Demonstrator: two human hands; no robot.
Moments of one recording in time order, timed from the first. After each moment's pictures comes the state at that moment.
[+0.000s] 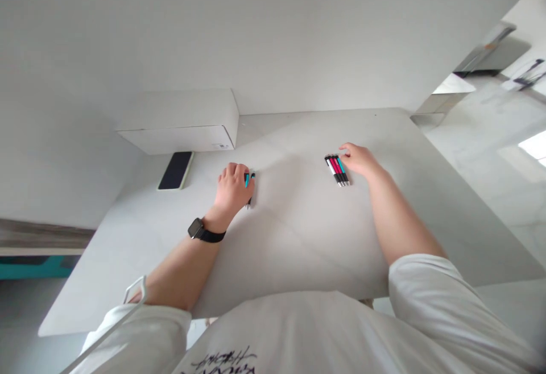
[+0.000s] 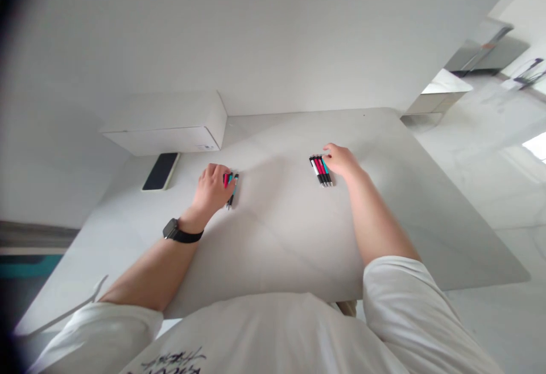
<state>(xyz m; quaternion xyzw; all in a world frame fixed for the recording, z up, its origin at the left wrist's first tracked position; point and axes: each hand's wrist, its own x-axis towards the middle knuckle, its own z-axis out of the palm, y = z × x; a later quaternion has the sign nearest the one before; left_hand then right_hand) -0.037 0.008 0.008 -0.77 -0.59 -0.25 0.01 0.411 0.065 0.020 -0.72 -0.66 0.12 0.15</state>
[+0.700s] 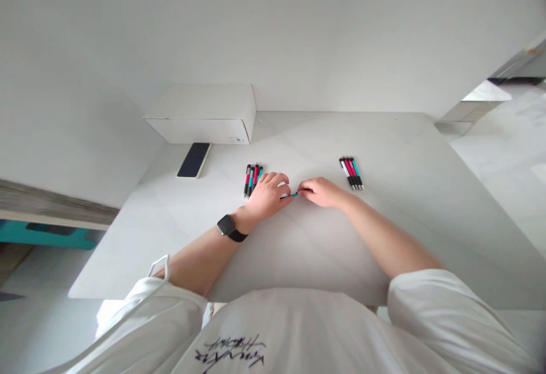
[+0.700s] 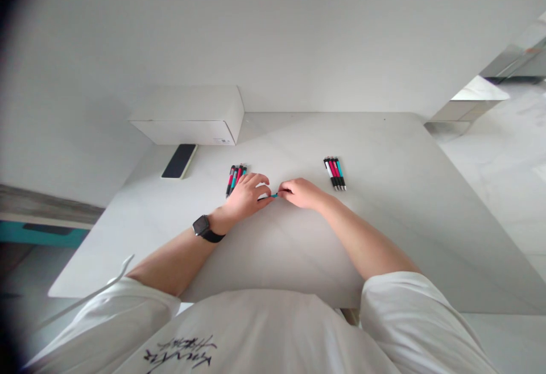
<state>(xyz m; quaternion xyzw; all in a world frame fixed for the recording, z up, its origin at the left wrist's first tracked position) 0.002 -0.021 0.011 -0.89 -0.38 -0.22 -0.07 0.255 0.001 0.017 -0.44 -0.83 0.33 0.13</state>
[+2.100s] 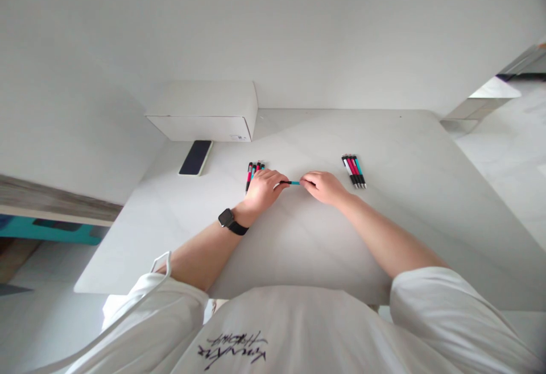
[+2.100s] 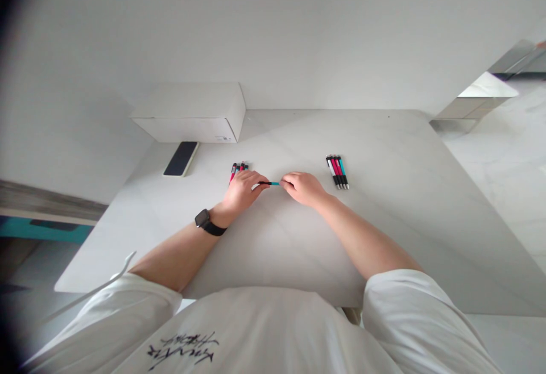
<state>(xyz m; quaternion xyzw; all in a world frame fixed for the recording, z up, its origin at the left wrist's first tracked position) -0.007 -0.006 -0.002 -0.85 -0.42 -0.30 -0.10 0.252 0.000 0.010 -0.44 -0.85 0.19 0.21</state>
